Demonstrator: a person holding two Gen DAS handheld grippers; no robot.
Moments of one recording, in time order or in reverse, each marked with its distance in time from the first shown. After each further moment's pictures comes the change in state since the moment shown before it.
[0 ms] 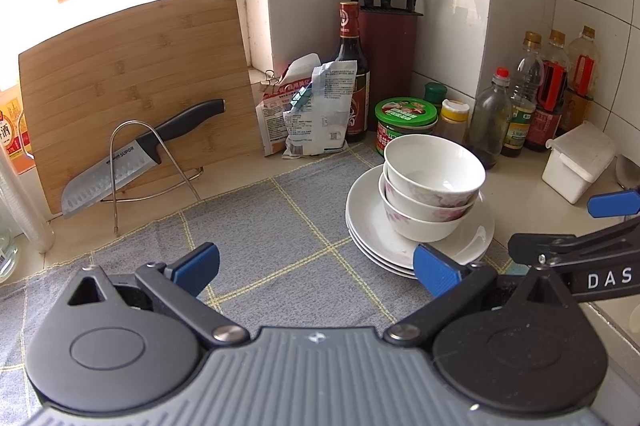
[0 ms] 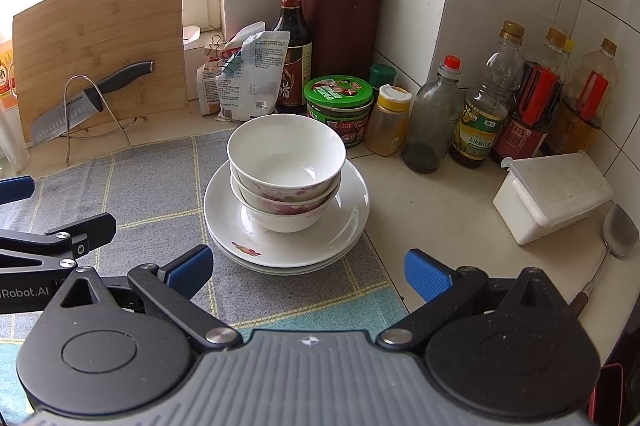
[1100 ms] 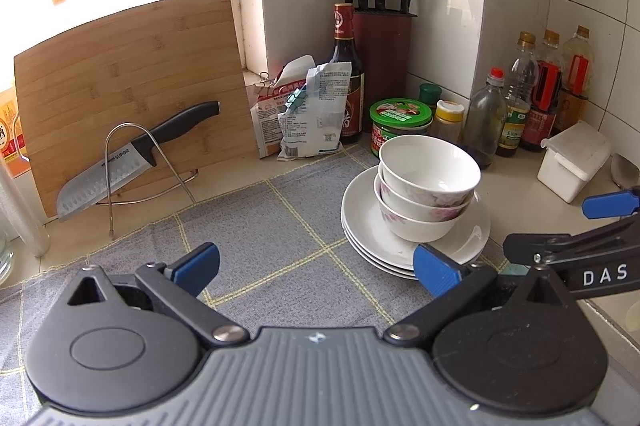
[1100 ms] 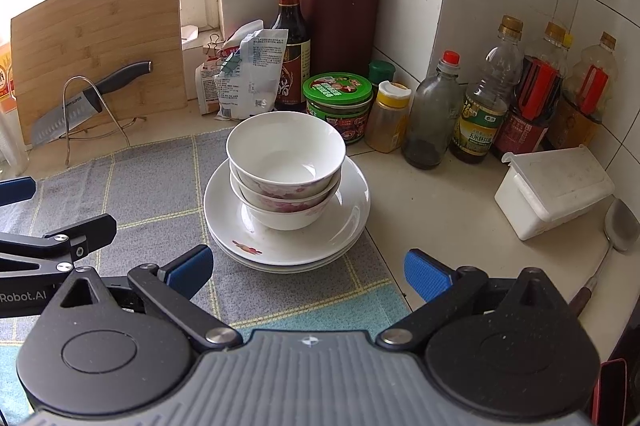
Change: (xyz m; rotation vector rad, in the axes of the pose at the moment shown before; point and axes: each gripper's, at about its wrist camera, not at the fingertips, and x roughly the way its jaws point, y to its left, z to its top) left arm 0.000 -0.001 -0.001 0.004 -0.007 -0.012; right arm 0.001 -0.001 -0.001 0.010 0.003 0.002
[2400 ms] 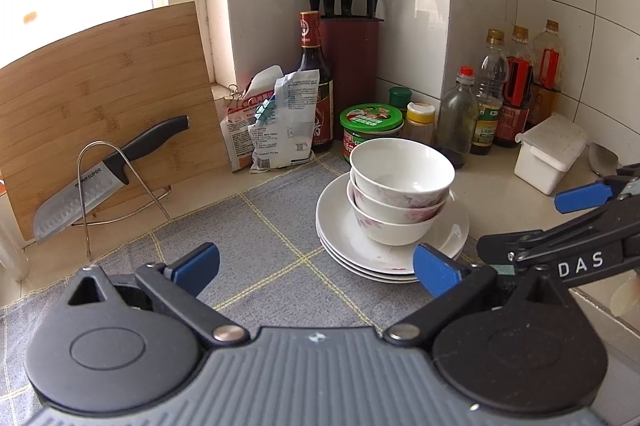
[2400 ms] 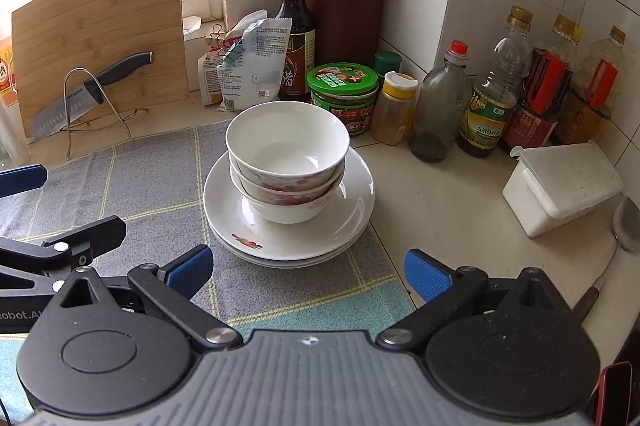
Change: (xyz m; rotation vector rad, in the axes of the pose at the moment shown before) left arm 0.004 -0.010 -0.003 0.050 -0.038 -0.064; right arm 0.009 -0.003 0.000 0.003 0.021 0.018
